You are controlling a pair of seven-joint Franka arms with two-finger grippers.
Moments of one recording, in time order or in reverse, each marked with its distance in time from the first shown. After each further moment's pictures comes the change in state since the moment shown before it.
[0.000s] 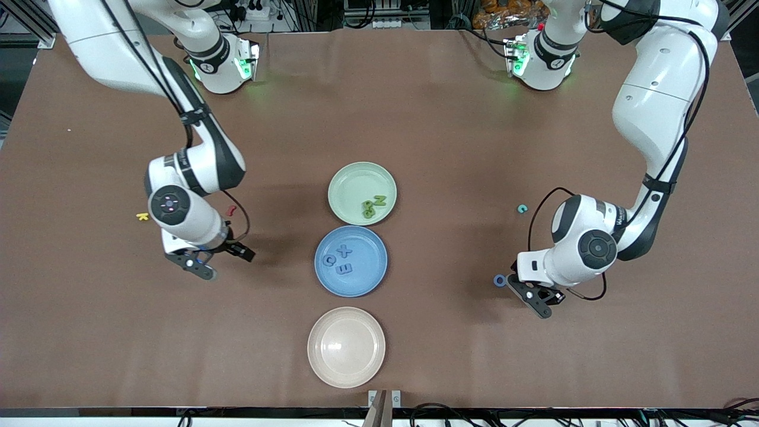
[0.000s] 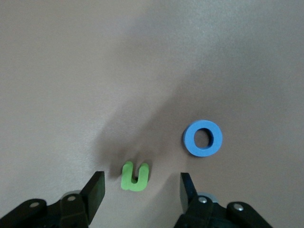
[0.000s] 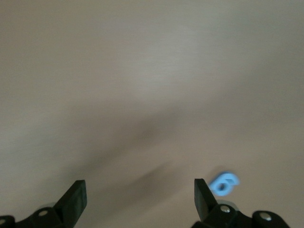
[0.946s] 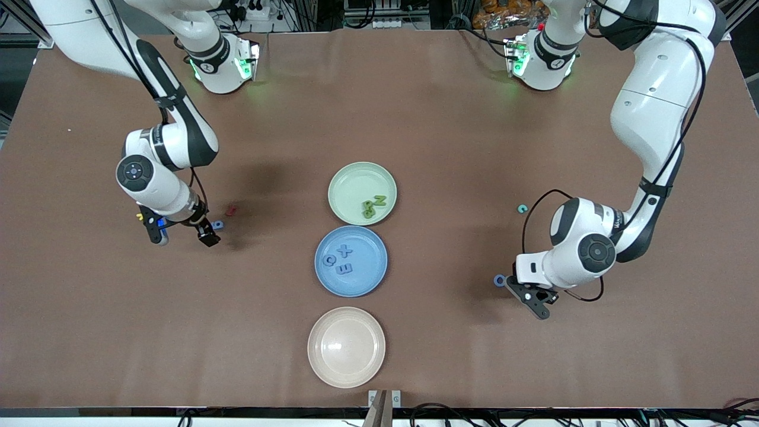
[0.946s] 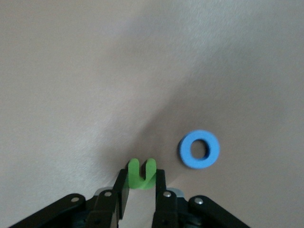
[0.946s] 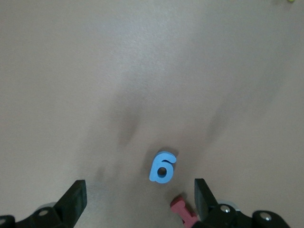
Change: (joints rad) left arm -0.003 0.023 -0.003 0.016 -0.021 0.005 -0.013; right arm -0.126 -0.143 0.003 -0.346 0.041 0.250 0.457
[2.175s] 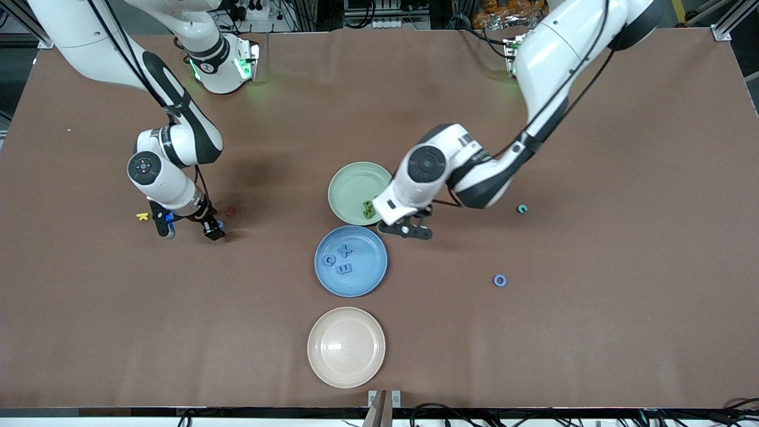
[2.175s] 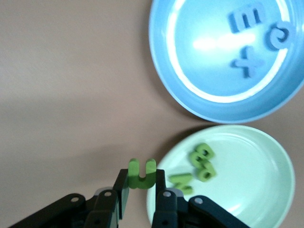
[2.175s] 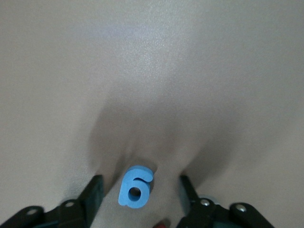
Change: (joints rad) left arm -0.362 -0.093 -0.206 -0.025 0.006 -0.158 -1.237; right arm -0.030 0.059 -0.003 -0.100 -0.018 0.193 0.013
